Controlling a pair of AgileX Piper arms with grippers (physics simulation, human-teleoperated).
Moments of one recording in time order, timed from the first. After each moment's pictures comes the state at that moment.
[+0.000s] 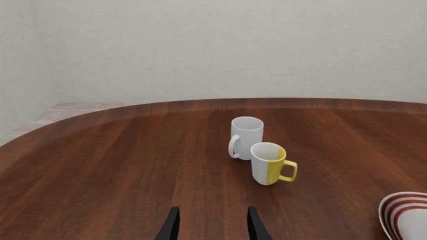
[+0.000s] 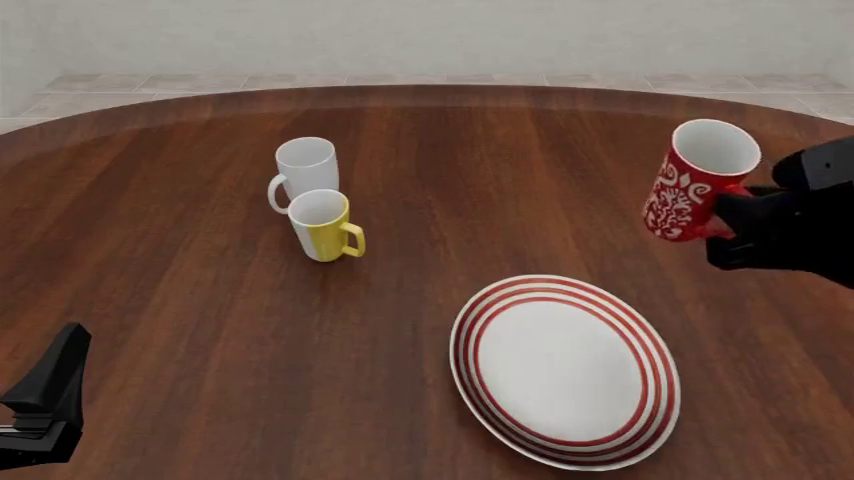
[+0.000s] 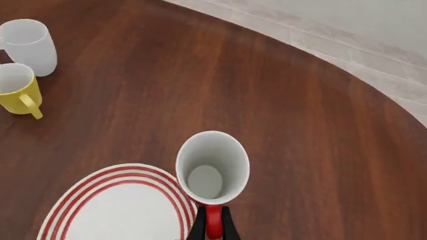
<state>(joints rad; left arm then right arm) 0.00 0.01 0.00 0.00 0.00 0.08 0.89 -0.64 0.25 -0.23</state>
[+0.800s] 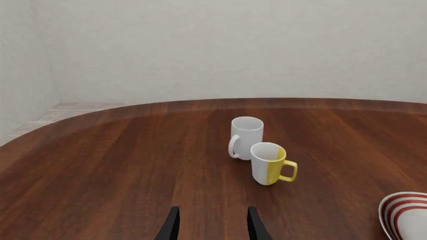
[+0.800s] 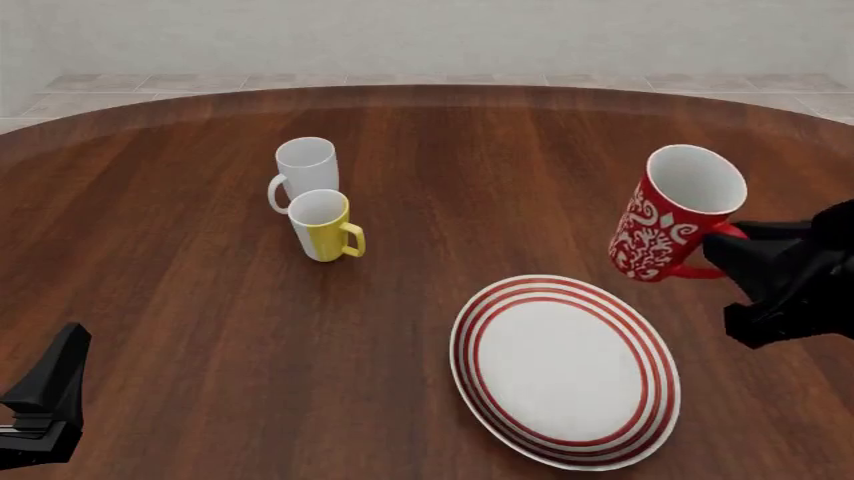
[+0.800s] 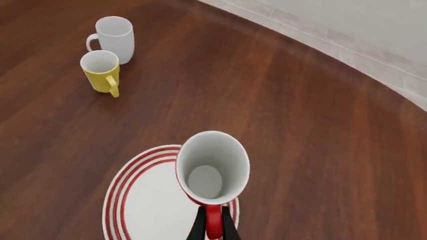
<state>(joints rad) 0.00 0.01 0.00 0.00 0.00 0.30 0.64 -0.62 0.47 -0.20</state>
